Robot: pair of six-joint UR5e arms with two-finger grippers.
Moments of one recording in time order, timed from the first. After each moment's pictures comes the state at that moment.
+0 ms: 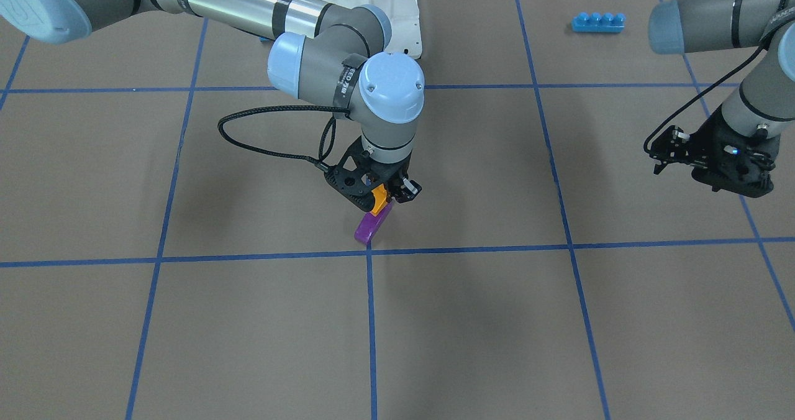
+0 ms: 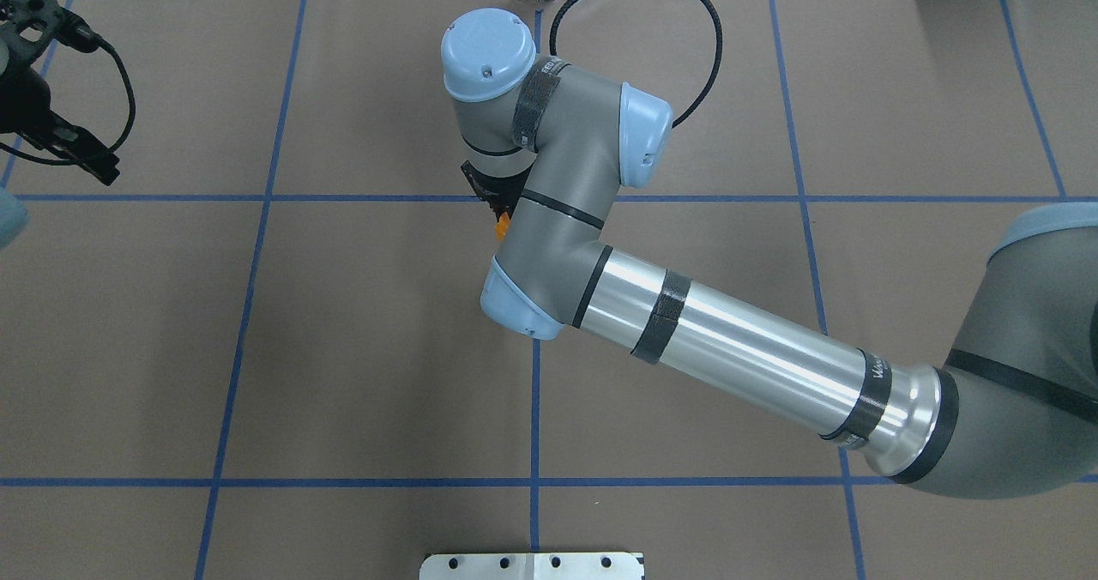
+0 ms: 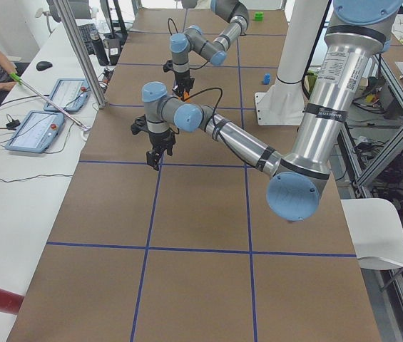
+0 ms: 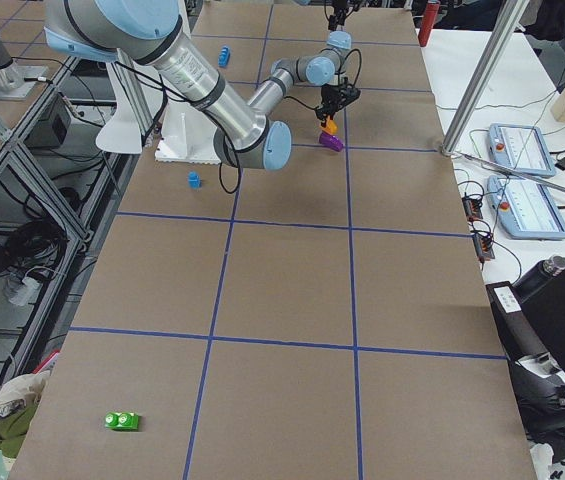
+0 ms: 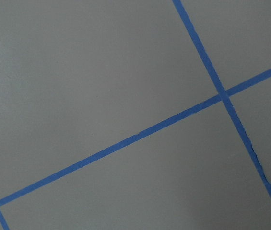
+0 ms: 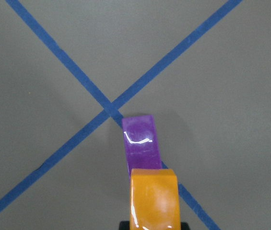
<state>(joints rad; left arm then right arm) -1.12 -1.84 -1.81 -1.43 -2.14 -0.12 0.59 -0.51 1.22 -1.63 1.98 1.84</state>
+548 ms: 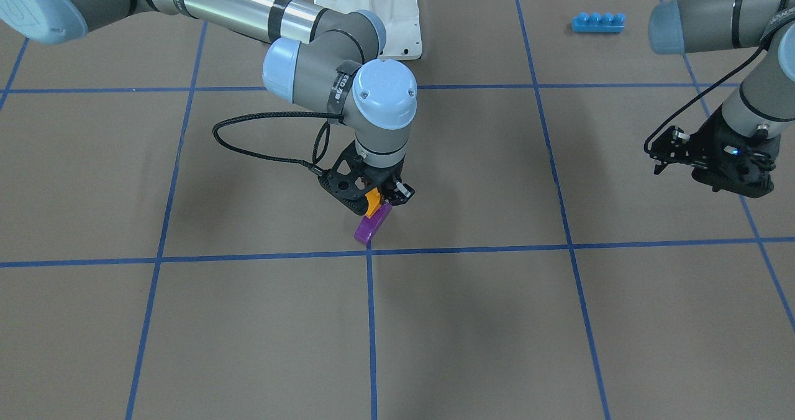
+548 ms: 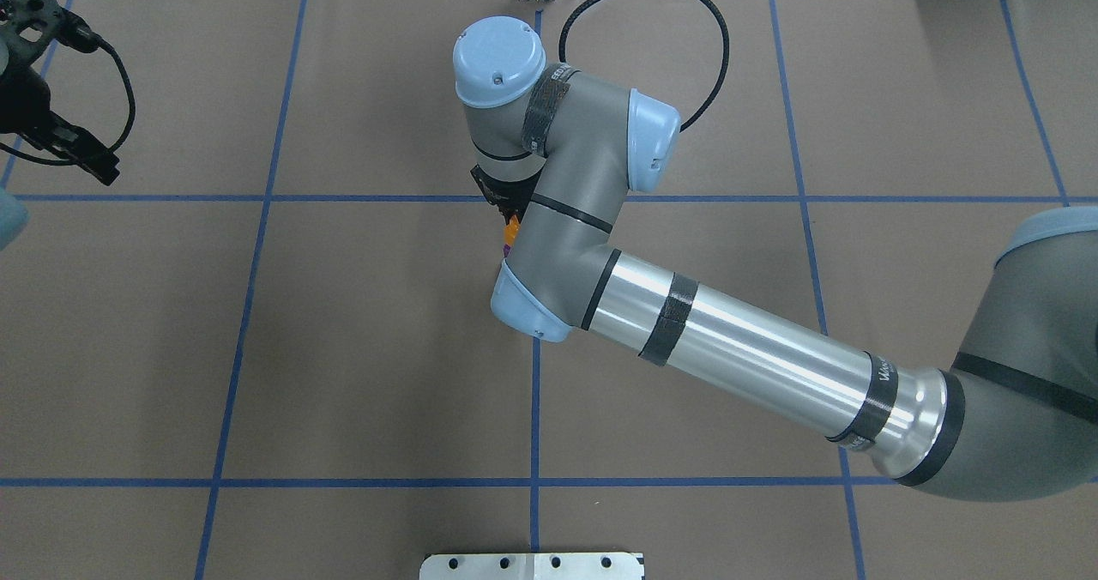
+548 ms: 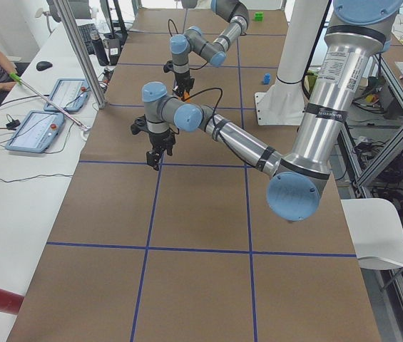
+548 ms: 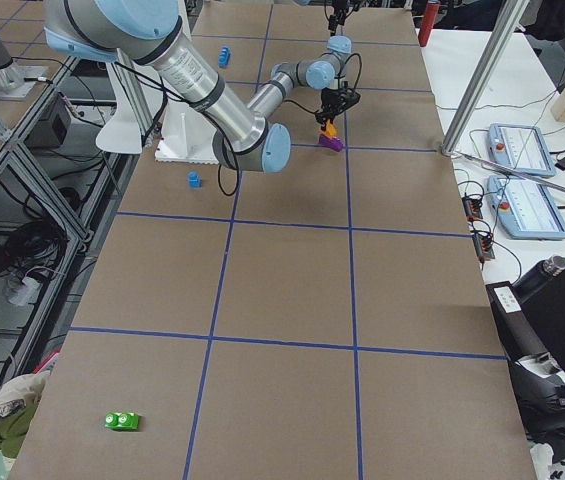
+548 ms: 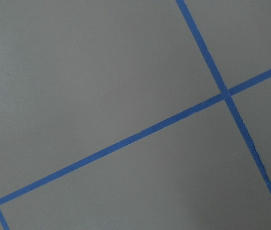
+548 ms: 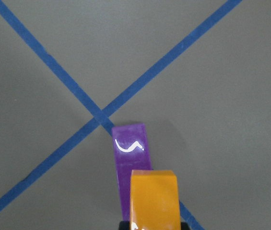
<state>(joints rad) -1.12 -1.84 -1.81 -1.43 -2.14 -0.12 0.59 -0.53 1.22 -1.63 1.98 1.84</state>
